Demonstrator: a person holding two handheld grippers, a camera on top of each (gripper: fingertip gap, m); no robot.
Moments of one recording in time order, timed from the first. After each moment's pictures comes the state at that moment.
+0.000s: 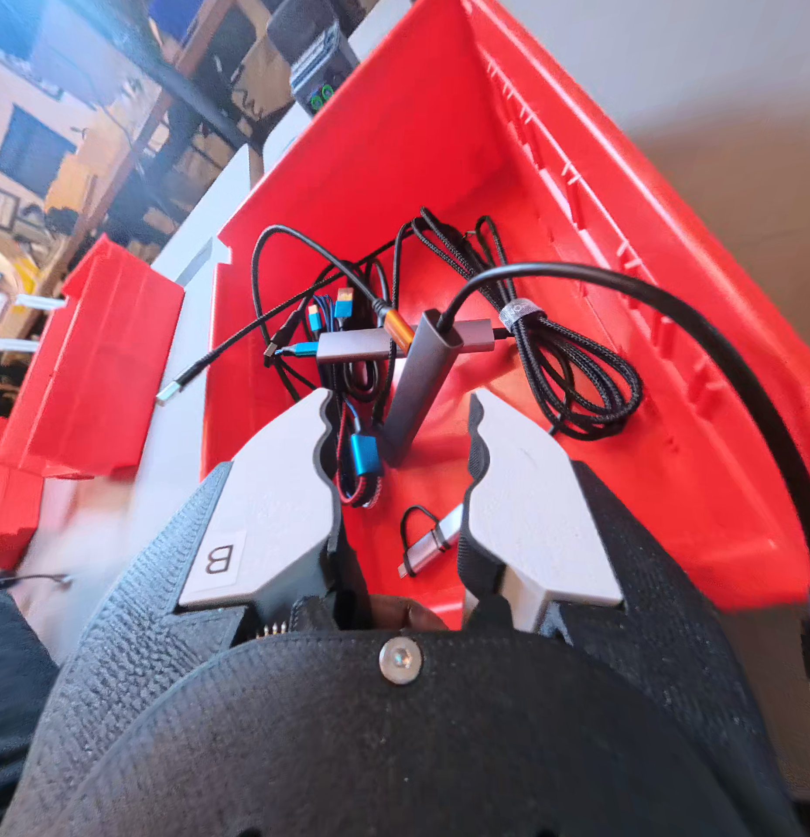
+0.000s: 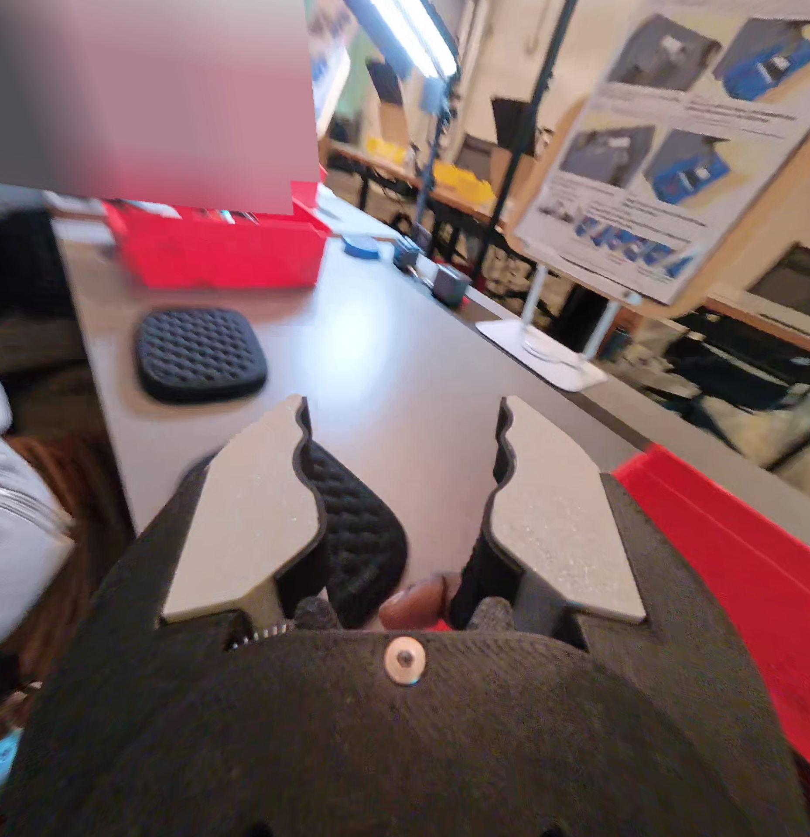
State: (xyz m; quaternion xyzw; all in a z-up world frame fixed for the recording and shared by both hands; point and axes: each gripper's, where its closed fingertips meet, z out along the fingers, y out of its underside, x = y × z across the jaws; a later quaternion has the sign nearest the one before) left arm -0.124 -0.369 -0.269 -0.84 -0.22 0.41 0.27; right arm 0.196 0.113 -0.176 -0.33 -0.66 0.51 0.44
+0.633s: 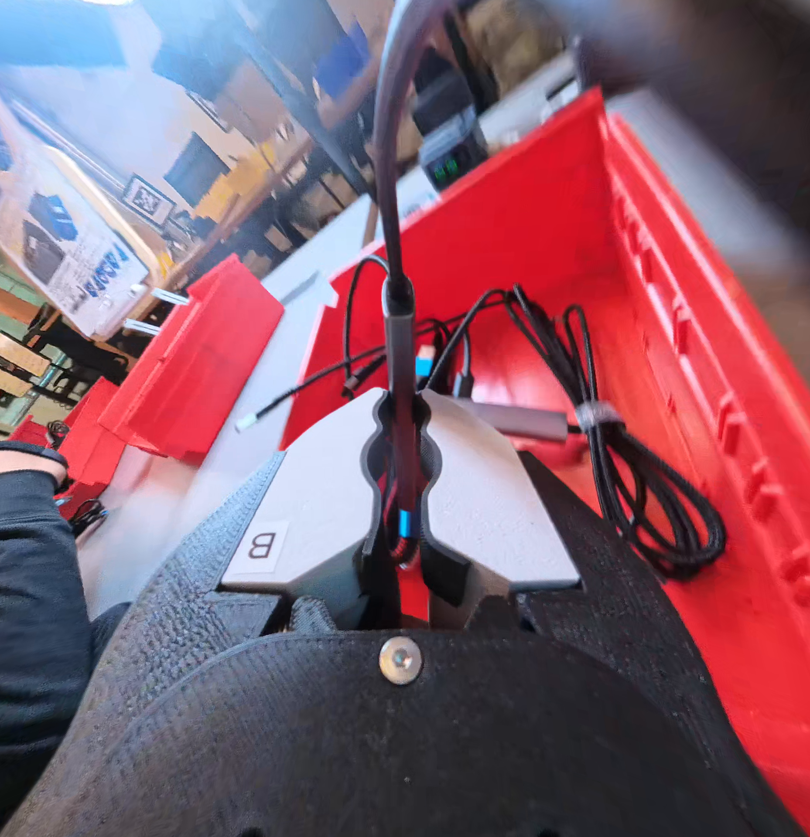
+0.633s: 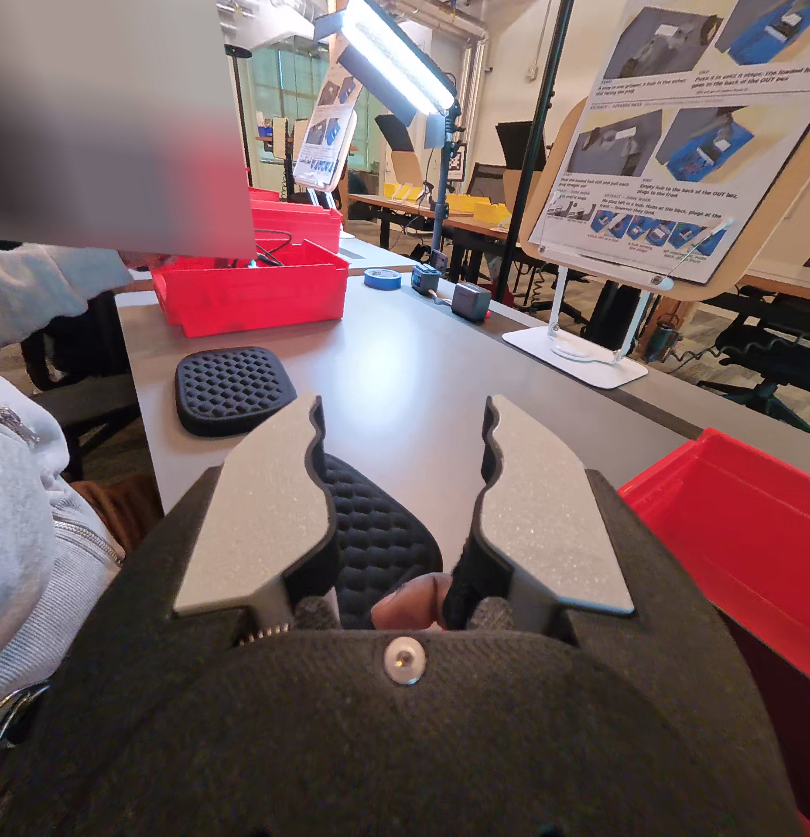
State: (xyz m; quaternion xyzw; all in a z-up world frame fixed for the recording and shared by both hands) left arm -0.152 -0.366 -0.232 -0.75 -0.28 0.50 0.31; right arm 0.195 0.114 -0.182 -0.35 -0.62 0.57 0.40
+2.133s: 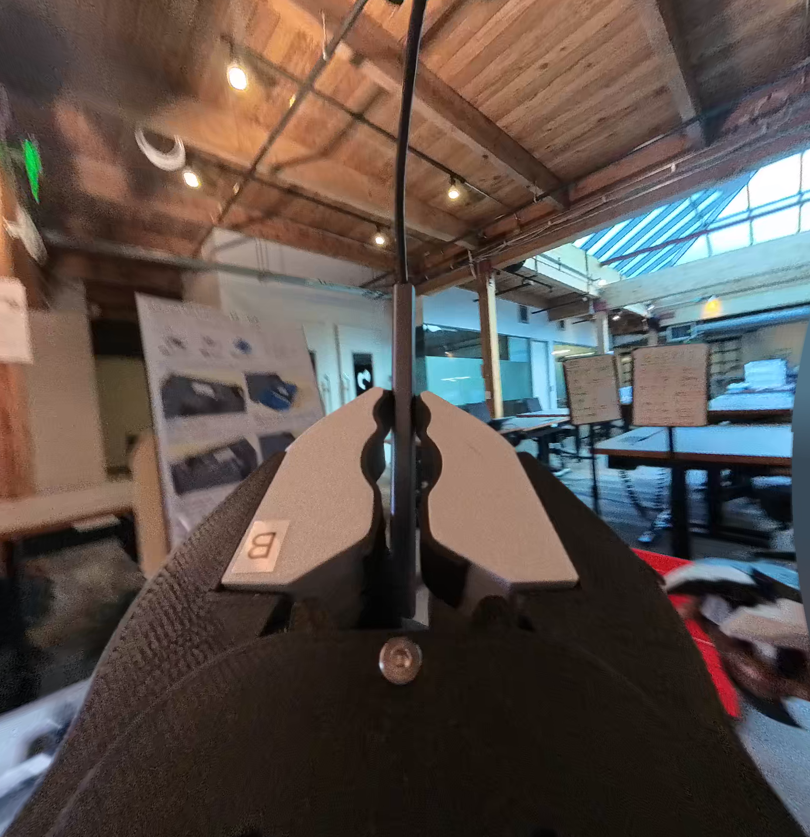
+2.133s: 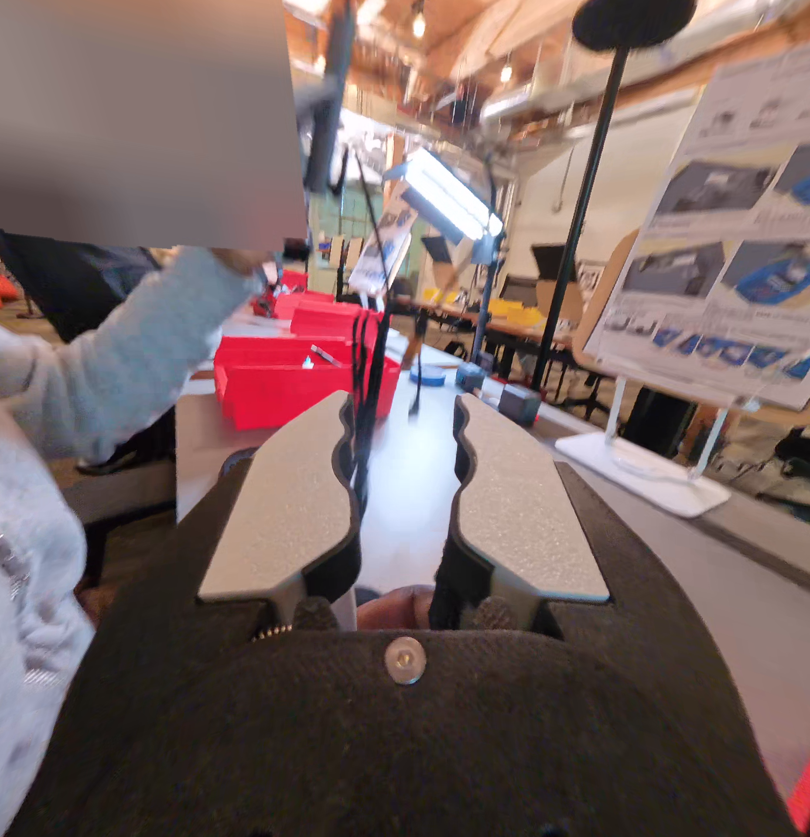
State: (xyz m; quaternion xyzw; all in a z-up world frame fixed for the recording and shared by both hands) left arm 0.011 -0.133 0.034 -0.49 -0.05 0.16 0.85; right arm 0.166 0.037 -0.143 -0.27 -0.57 0.65 0.41
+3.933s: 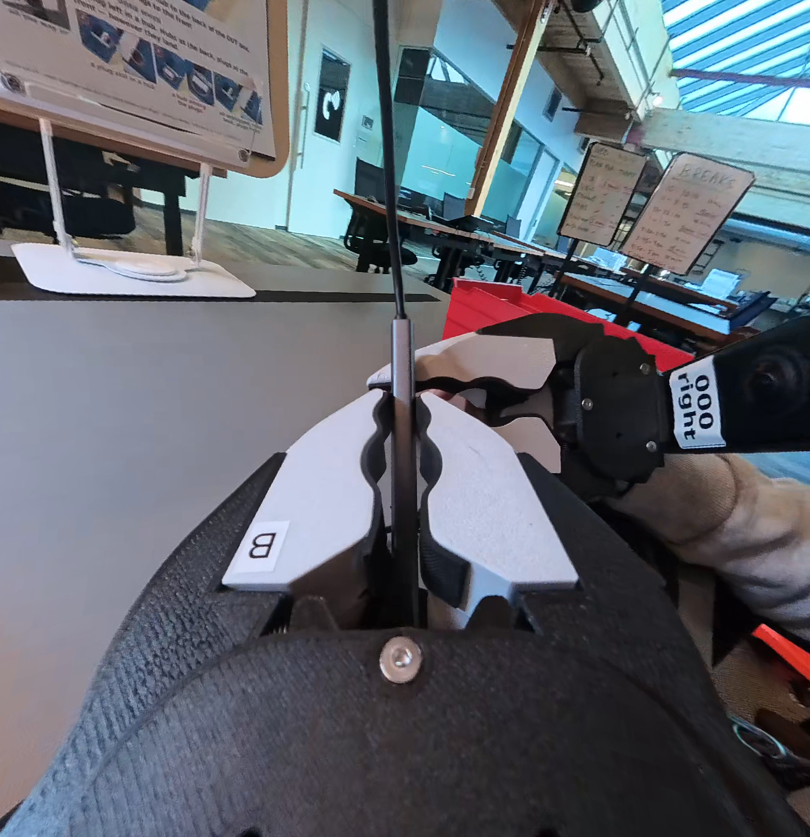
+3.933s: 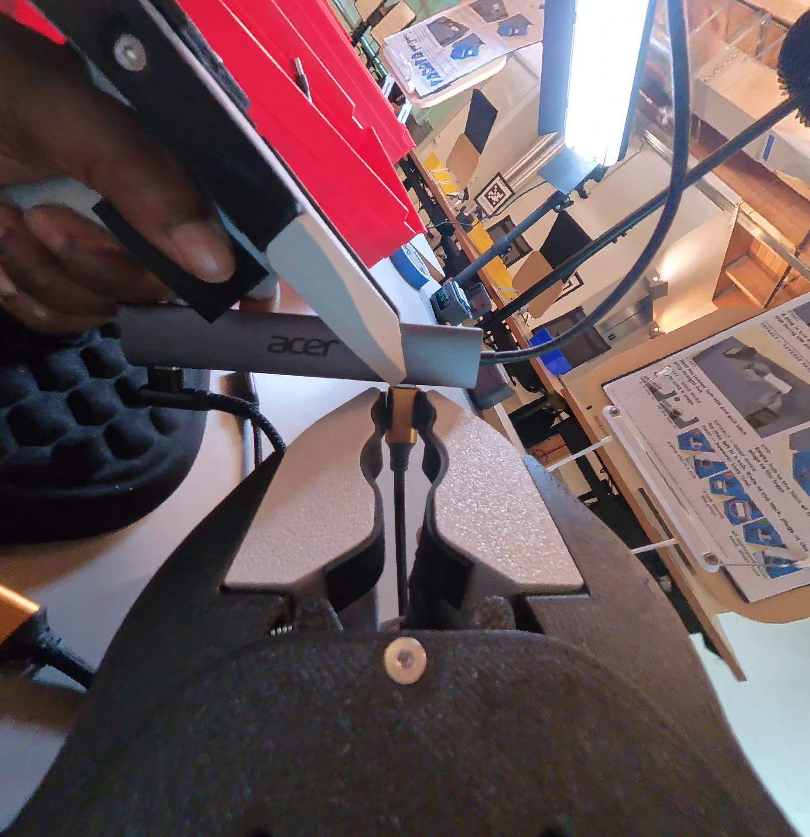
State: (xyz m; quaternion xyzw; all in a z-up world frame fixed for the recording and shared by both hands) left arm 0.019 -0.063 -0.246 -0.68 -0.18 -0.01 0.71; right arm 0.000 -0.064 -0.258 -0.10 -0.73 0.37 0.56
